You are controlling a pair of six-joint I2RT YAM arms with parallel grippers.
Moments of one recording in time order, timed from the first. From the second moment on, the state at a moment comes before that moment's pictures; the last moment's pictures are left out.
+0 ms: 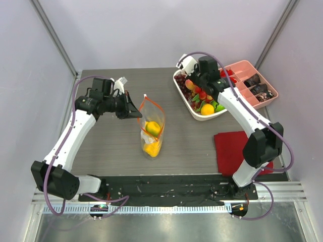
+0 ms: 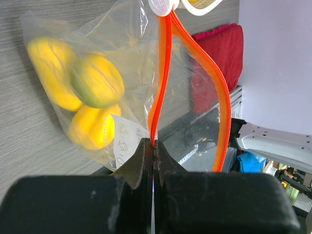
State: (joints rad) left arm -0.28 1.31 1.33 -0.83 0.60 -0.53; right arm 0.40 1.69 1.58 -0.38 0.09 -0.69
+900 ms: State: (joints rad) left arm -0.28 1.34 1.33 -0.81 0.63 -0.55; right arm 0.53 1.43 1.87 -0.40 -0.42 -0.03
